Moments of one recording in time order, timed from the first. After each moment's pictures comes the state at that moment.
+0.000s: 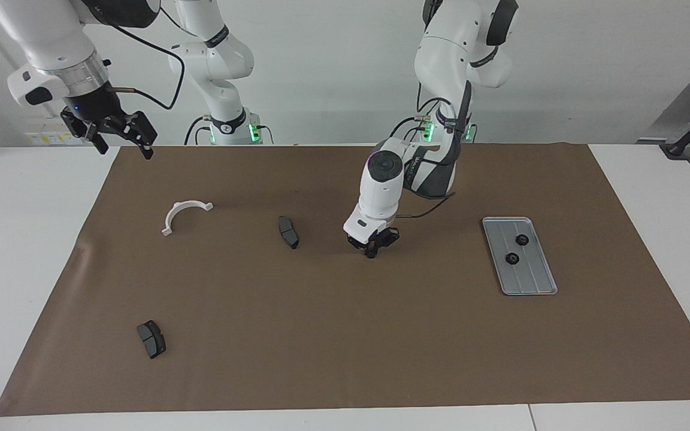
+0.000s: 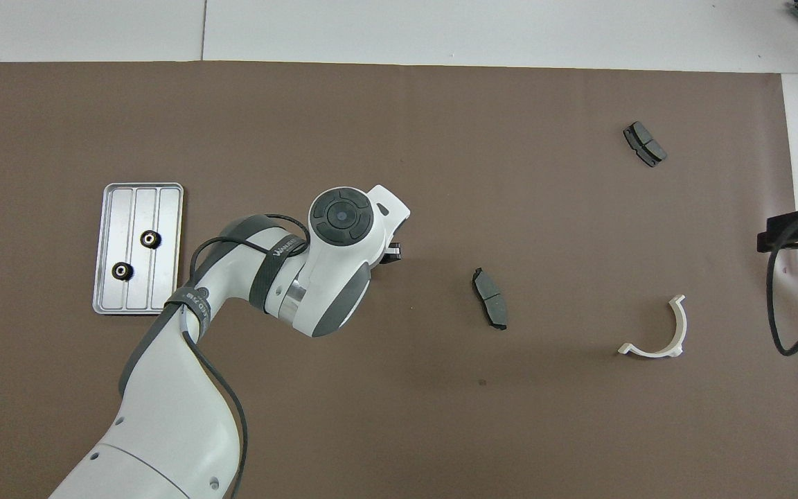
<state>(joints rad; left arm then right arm) -0.66 0.47 0.04 -1.78 -0.05 2.25 -0.58 0.01 -0.09 -0.08 -1.66 -0.02 1.57 0.09</state>
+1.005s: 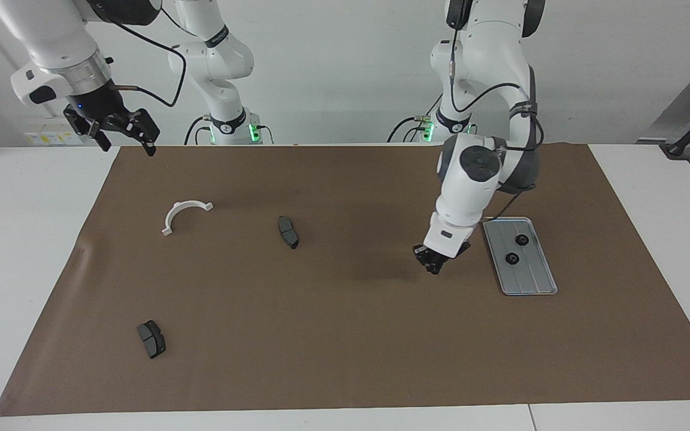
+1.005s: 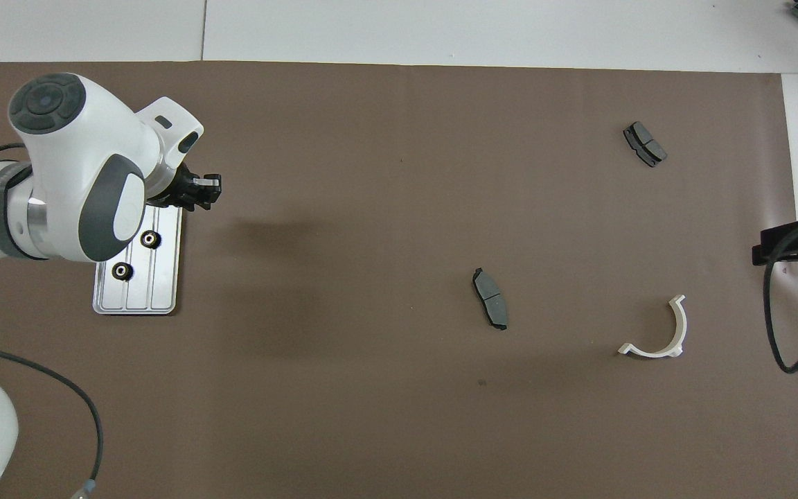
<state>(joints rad) -0.22 0.32 0.07 -1.76 -0.05 2.05 -0.13 0.01 -0.09 -0.06 -1.64 -0.02 1.49 0.09</state>
